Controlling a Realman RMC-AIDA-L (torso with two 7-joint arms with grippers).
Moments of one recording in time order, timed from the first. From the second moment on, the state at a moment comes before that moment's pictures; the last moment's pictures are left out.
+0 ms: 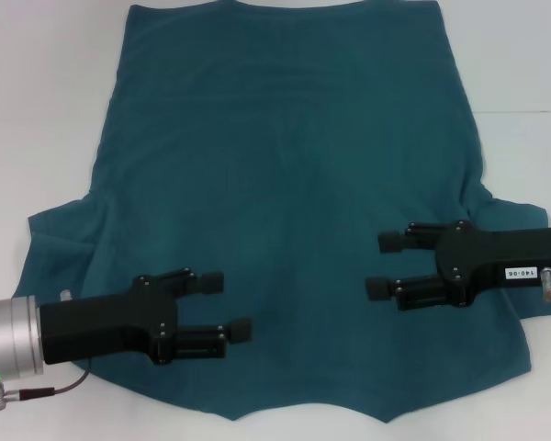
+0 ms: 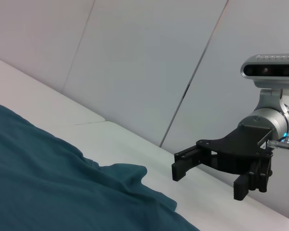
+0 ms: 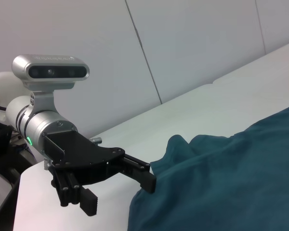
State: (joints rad) left arm -0.43 -2.15 0.67 0.70 1.99 1.68 -1.45; right arm 0.60 2.03 -0.77 -0.66 -2.01 -1.63 1.54
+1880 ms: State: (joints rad) left arm -0.39 -2.14 0.36 0.70 1.99 1.13 -1.65; right arm 0.59 2.07 -0.70 -0.66 -2.00 -1.63 1.57
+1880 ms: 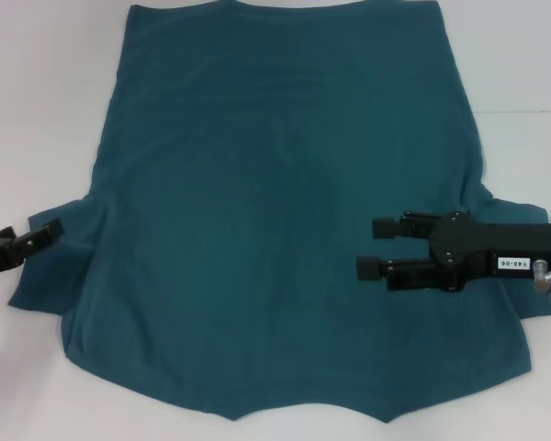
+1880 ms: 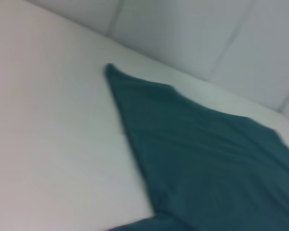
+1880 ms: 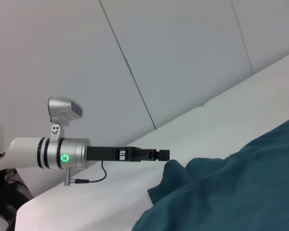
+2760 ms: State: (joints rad) left arm -0.39 -2.16 0.39 0.64 2.00 1.06 -1.66; right arm 0.59 2.06 -0.69 -0.66 -2.00 -1.63 1.57
